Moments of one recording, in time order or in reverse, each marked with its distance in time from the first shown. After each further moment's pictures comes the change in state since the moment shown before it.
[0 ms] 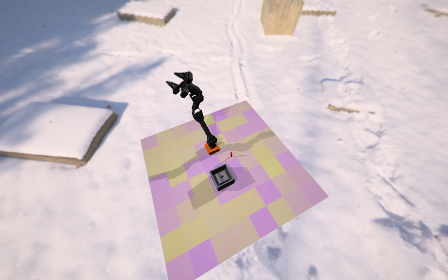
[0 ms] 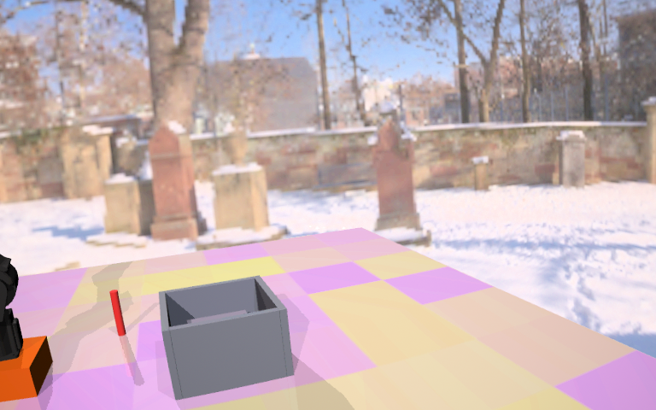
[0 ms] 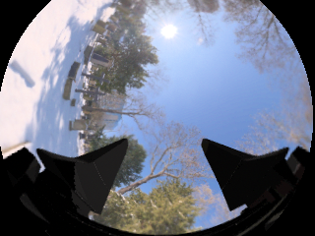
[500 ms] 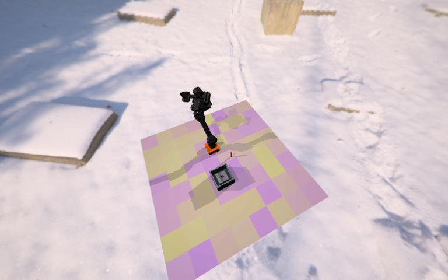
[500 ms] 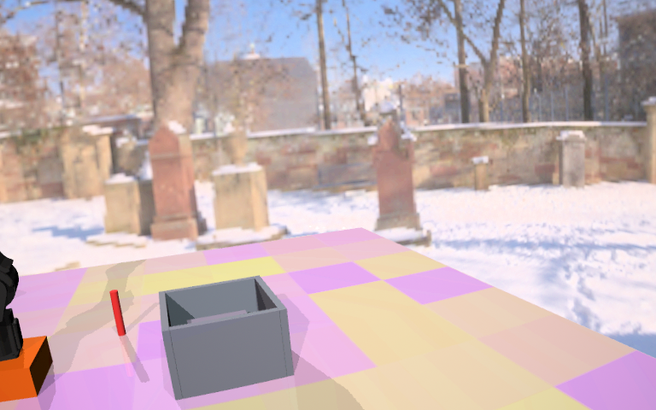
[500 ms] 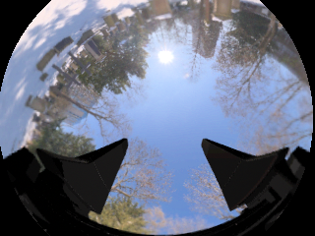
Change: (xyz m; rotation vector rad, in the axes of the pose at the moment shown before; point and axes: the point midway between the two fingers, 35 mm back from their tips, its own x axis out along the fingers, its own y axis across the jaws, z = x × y) arm -0.039 -0.087 0.133 -0.389 -0.204 -0.286
